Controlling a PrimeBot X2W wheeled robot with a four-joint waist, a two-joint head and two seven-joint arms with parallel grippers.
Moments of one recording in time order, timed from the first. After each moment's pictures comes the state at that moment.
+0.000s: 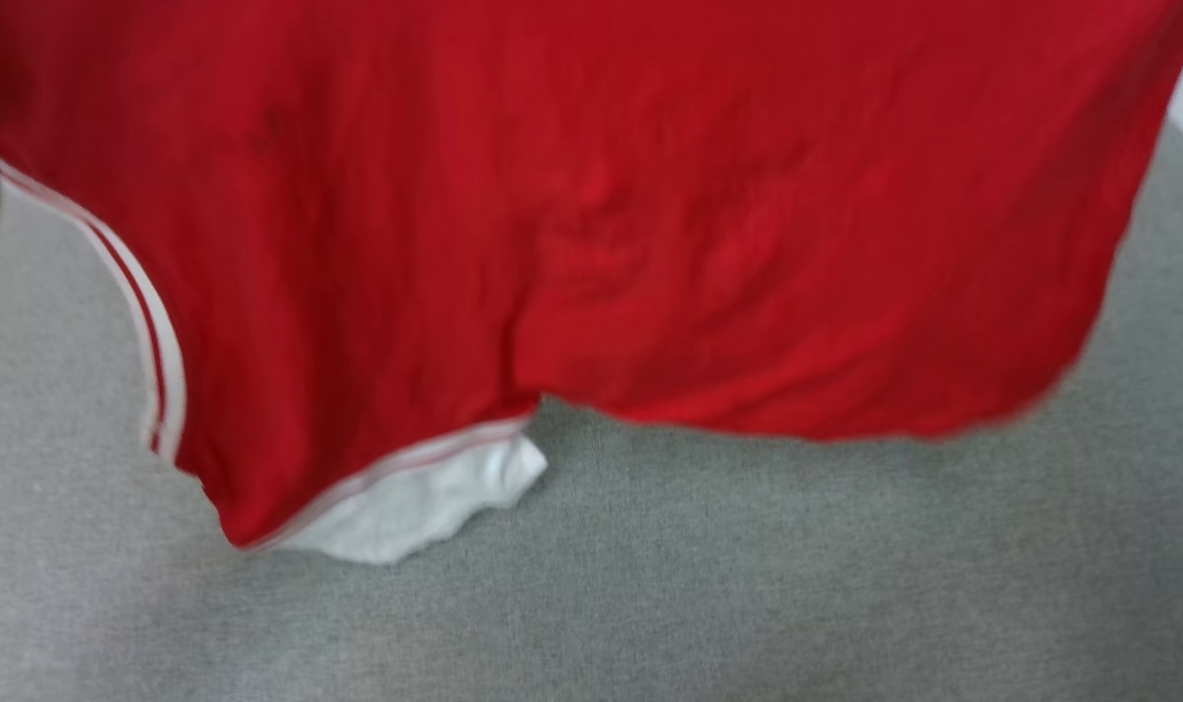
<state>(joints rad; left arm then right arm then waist) -0.86 0.86 -0.24 -0.40 -0.77 0.22 0.06 -0.83 -0.36 -0.06 -0.24 0.62 0.13 0.79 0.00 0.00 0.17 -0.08</state>
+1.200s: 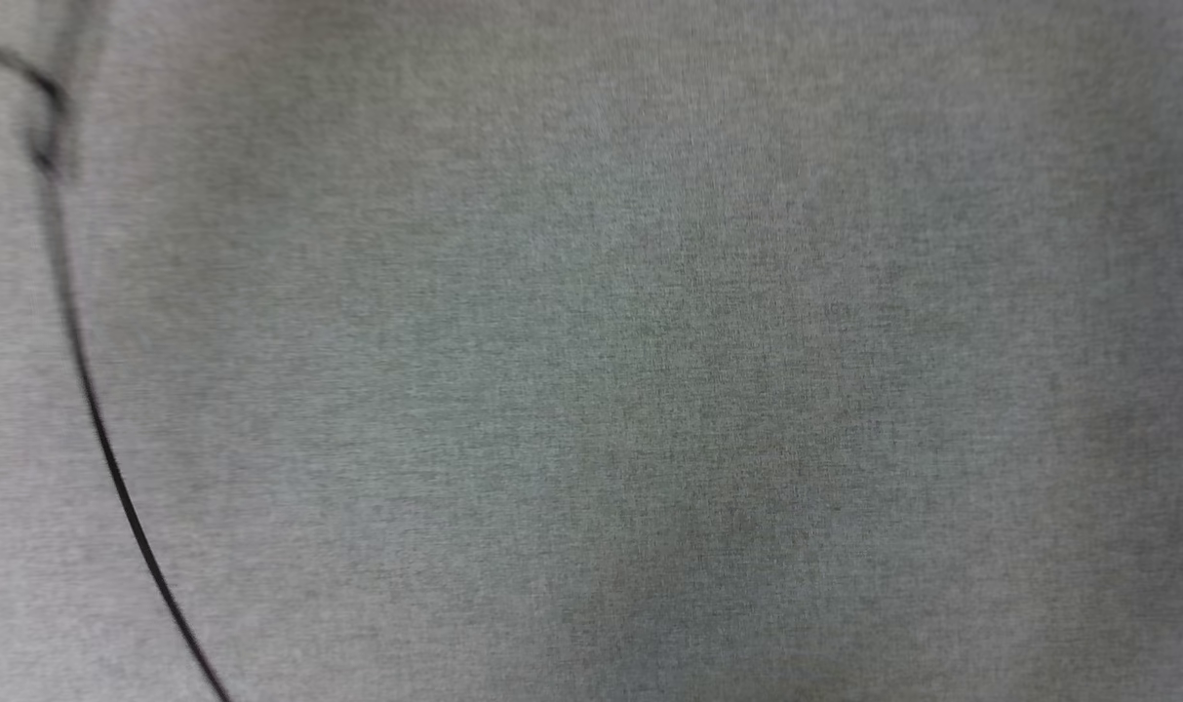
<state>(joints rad) -1.50 0.50 -0.52 0.54 -0.63 -0.08 -0.17 -1.40 -0.28 0.21 0.67 0.40 0.13 0.10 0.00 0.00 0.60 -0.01</state>
